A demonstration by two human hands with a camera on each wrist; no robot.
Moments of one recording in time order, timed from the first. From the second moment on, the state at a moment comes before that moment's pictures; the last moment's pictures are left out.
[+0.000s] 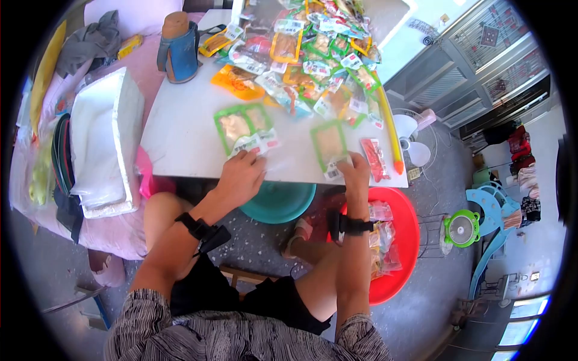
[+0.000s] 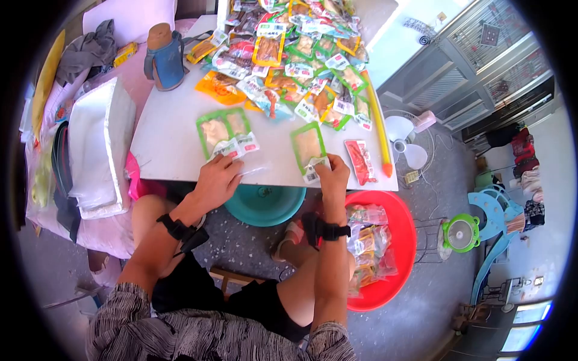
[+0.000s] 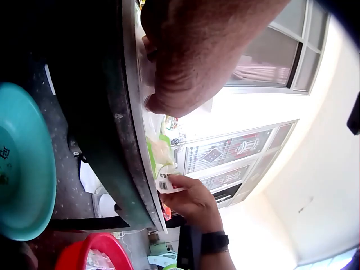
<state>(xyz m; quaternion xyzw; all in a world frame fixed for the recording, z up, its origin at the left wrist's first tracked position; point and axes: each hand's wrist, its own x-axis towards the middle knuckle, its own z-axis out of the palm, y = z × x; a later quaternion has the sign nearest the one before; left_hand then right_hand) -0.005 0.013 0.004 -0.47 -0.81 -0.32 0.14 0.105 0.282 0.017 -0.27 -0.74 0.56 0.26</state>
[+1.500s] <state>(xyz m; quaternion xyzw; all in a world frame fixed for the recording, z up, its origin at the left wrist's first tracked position) 0.006 0.014 0.024 -0.47 -0.77 -0.37 0.23 0.056 0.145 -0.004 -0.17 -0.54 0.82 0.10</state>
